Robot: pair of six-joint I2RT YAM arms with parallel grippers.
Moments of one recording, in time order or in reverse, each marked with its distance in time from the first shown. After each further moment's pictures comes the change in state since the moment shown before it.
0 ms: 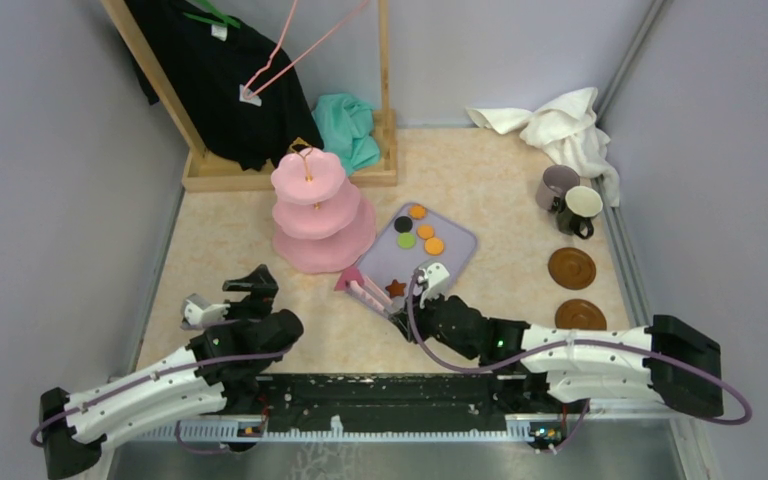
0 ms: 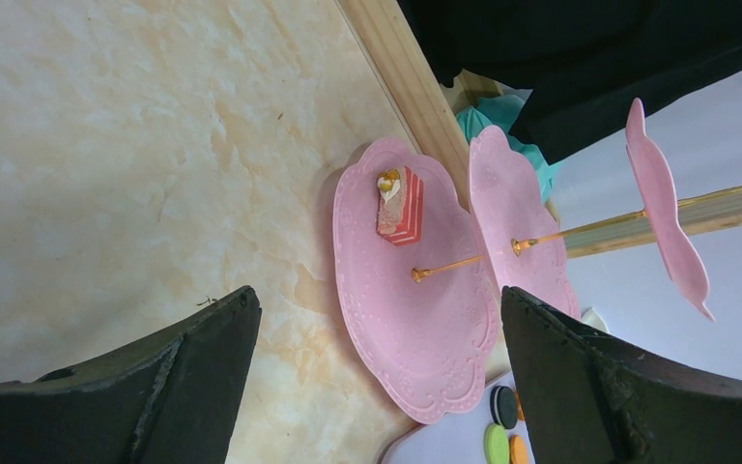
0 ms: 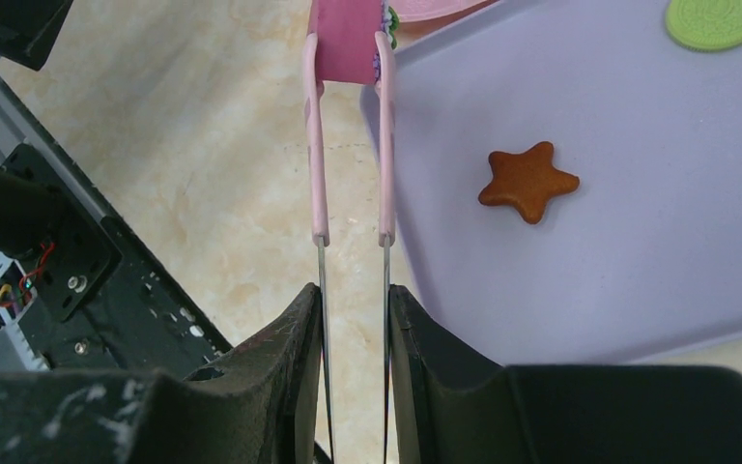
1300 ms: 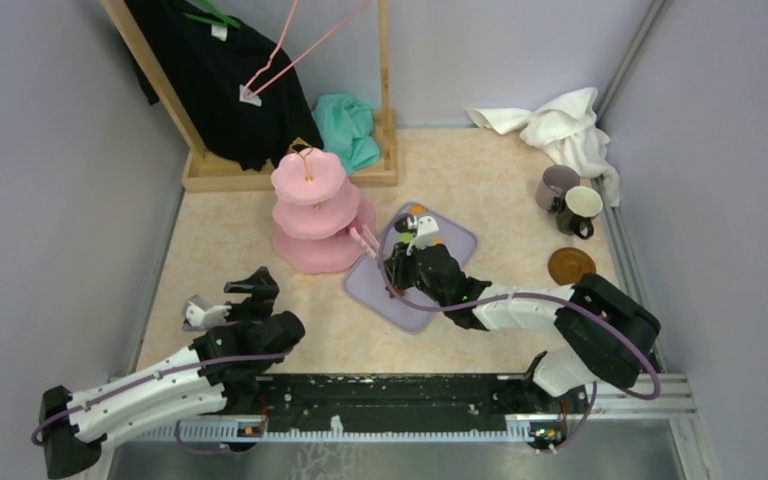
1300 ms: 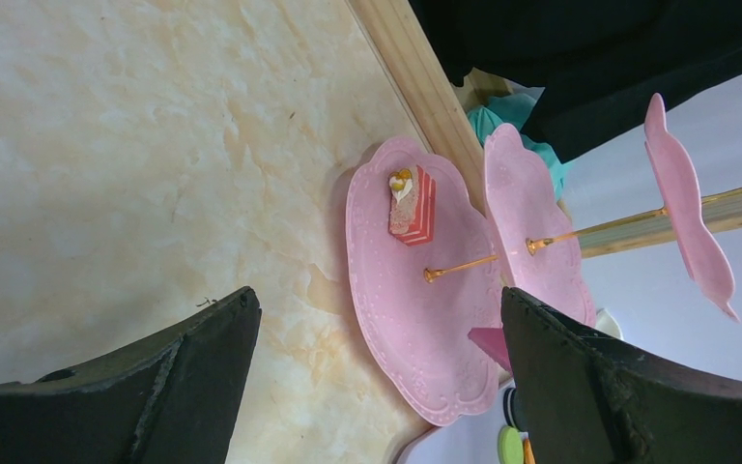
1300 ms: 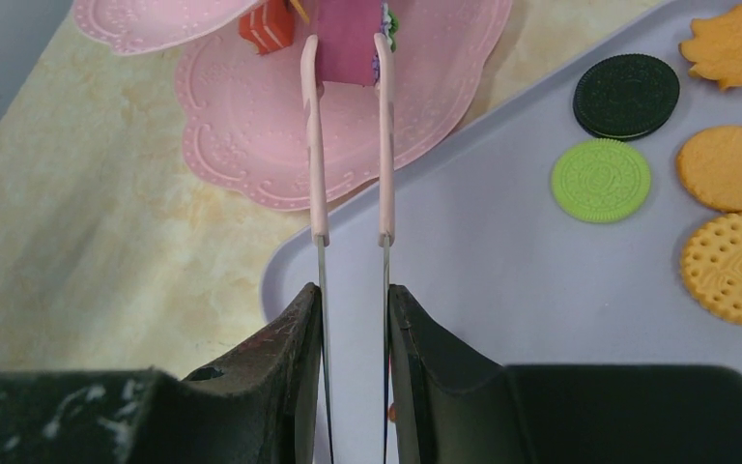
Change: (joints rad) left arm 0.000 0.014 -0.021 0.000 0.000 -0.019; right arm -0.319 0.422 0.192 0.287 -0.131 -0.047
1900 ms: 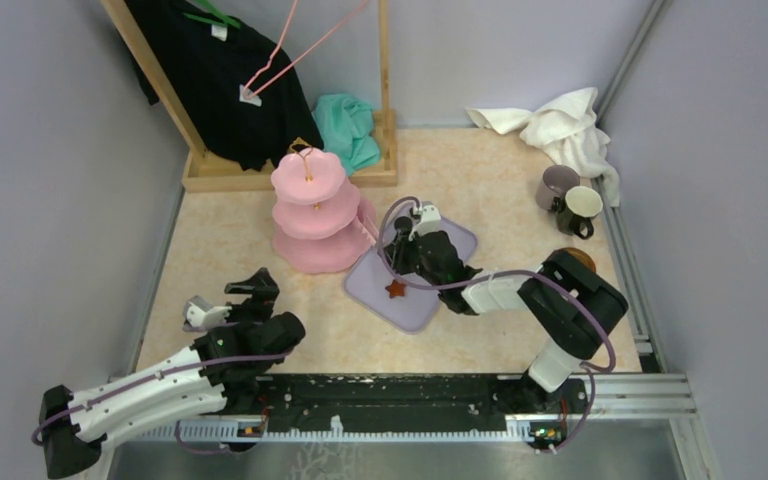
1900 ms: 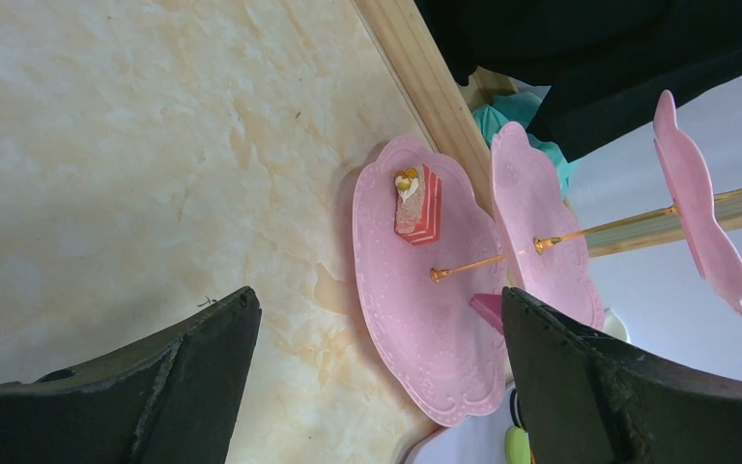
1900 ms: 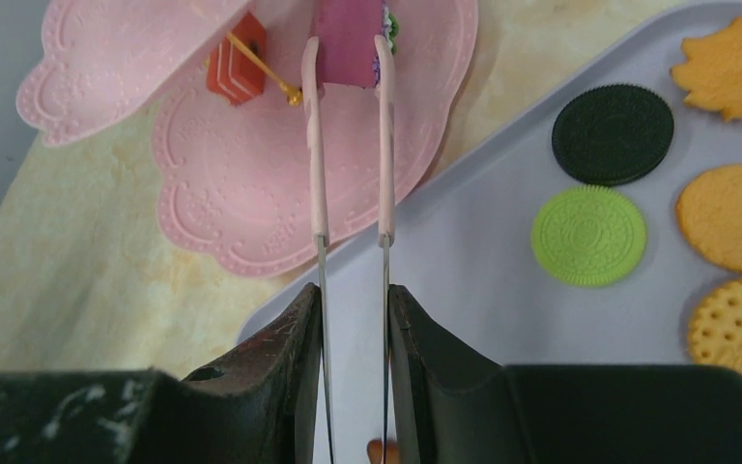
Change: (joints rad) left arm 0.000 0.003 -0.013 0.000 0.000 -0.007; right arm -0.125 0.206 0.045 0.177 -0.113 0.068
